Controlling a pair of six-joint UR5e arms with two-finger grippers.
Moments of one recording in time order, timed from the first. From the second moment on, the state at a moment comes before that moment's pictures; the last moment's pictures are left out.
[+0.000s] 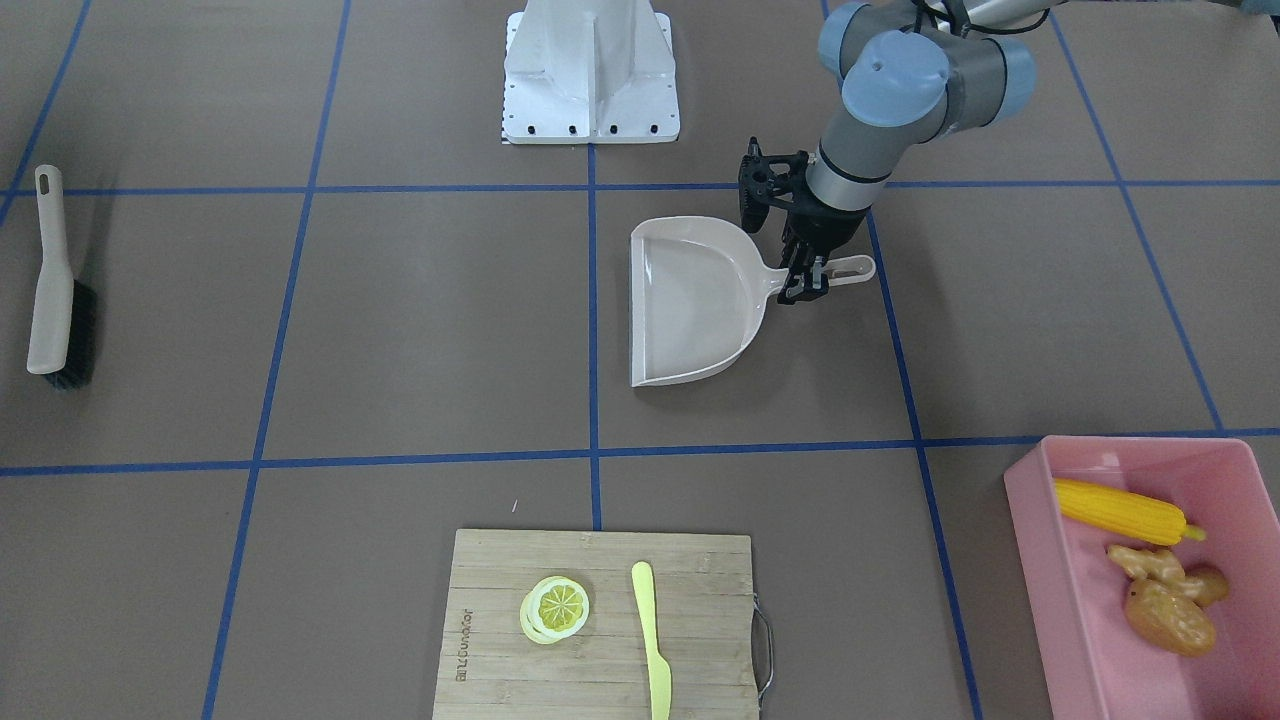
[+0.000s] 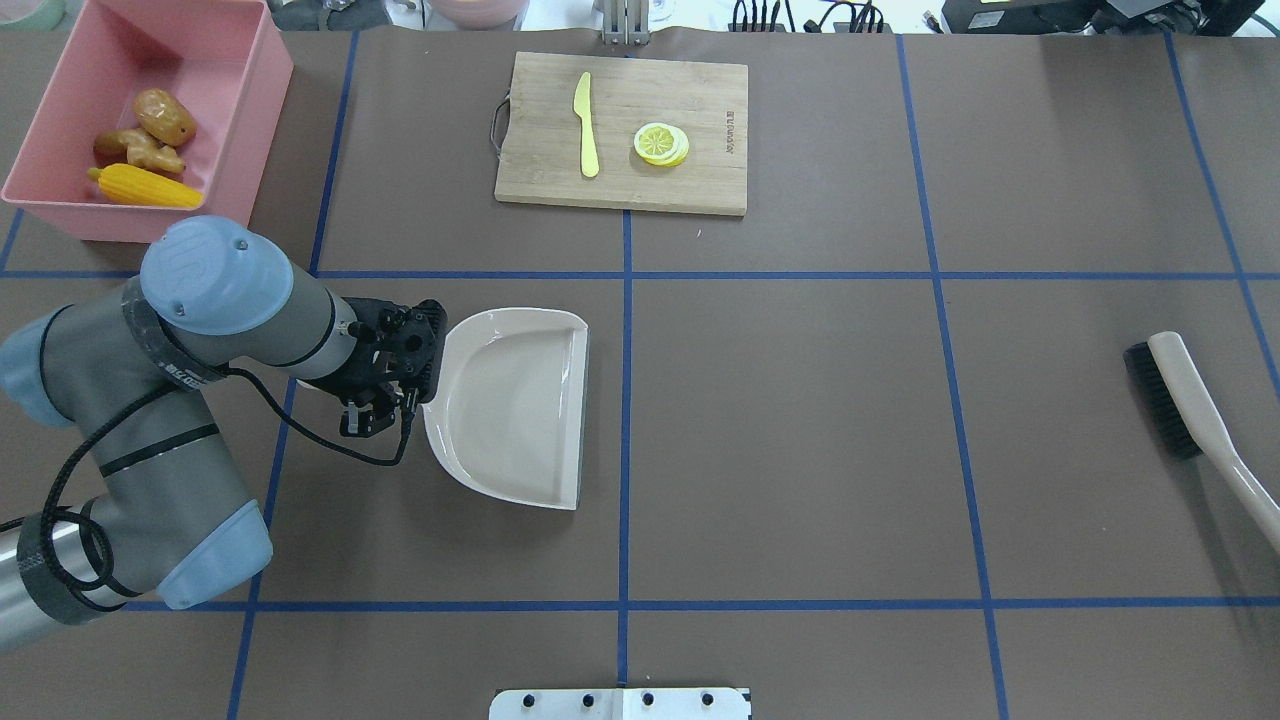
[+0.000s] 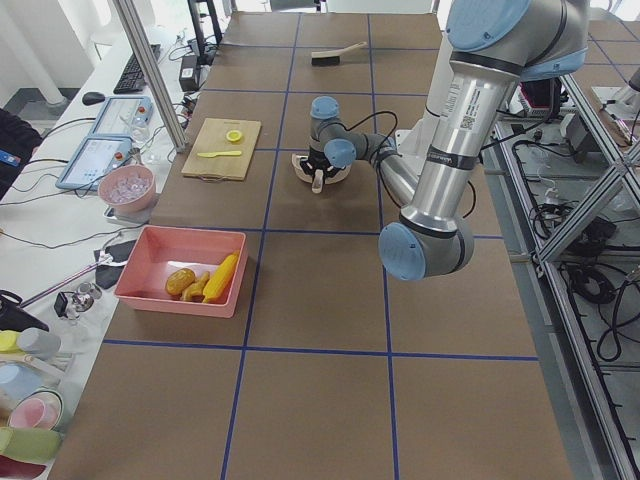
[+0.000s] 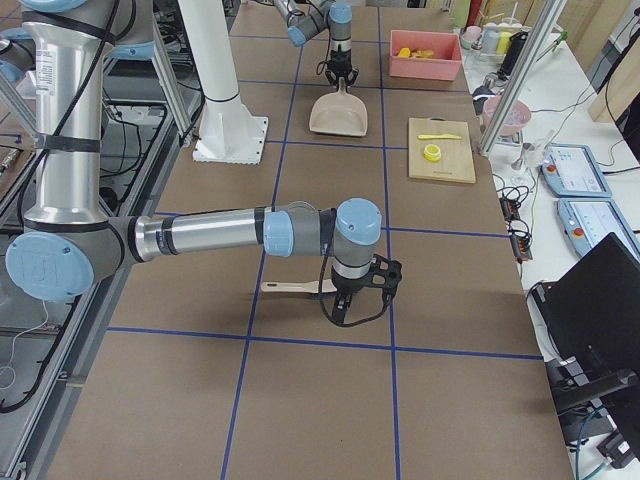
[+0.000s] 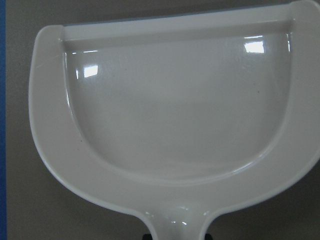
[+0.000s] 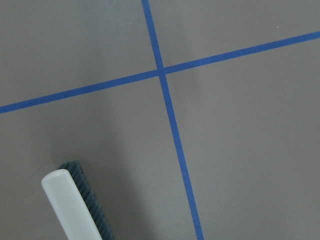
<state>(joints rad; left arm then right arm) -0.61 -1.93 -1.85 -1.76 -1.94 0.49 1.50 -1.67 1.81 -1.68 2.31 0.32</state>
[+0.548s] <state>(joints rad) -0.60 -1.95 -1.86 -1.77 -1.87 0.47 1.50 -1.67 1.82 -1.68 2.32 0.32</state>
